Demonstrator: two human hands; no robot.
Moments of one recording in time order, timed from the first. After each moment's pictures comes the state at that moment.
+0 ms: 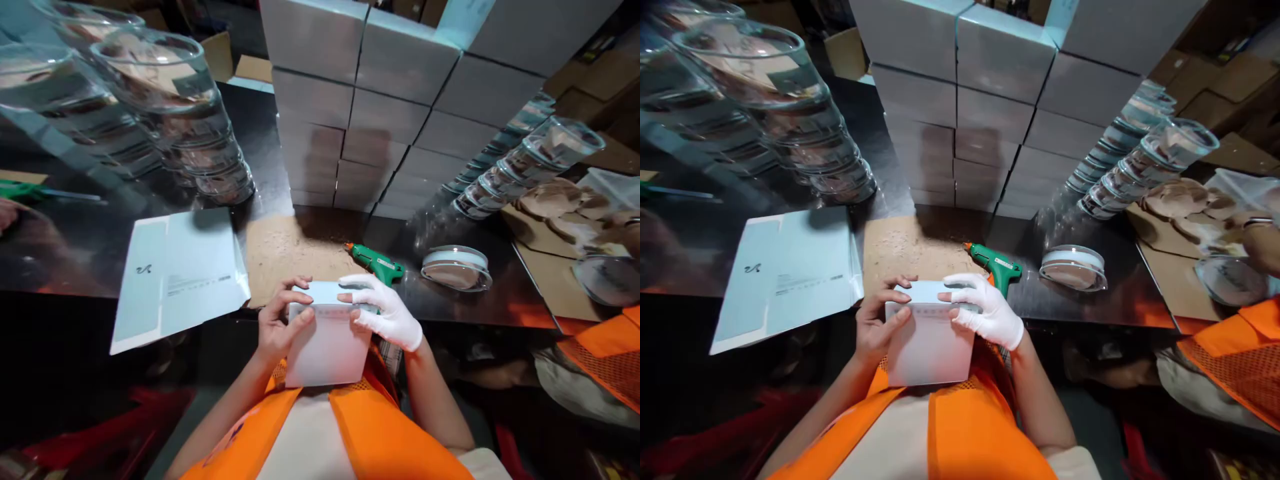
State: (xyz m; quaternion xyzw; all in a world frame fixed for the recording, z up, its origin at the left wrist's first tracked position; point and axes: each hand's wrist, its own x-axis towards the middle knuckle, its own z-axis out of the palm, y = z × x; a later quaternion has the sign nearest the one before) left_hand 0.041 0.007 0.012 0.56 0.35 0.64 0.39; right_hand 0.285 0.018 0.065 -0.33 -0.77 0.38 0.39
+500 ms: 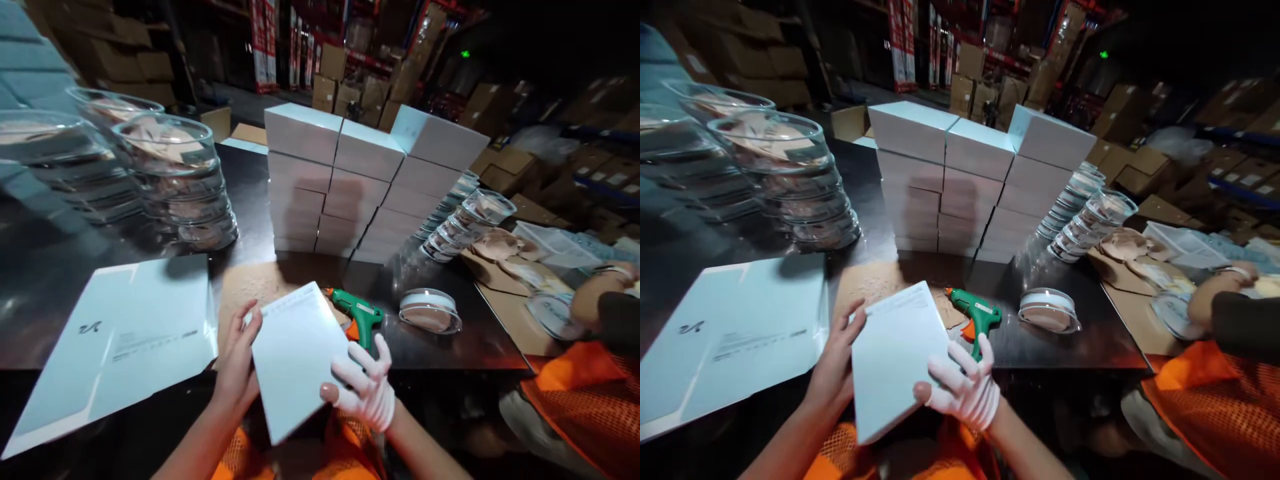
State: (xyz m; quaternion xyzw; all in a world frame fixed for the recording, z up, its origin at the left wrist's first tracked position) left_hand 0.048 0.038 0.047 0.14 0.47 0.61 0.62; right_hand 0.286 -0.023 0.030 -0.30 -0.84 -0.29 0.35
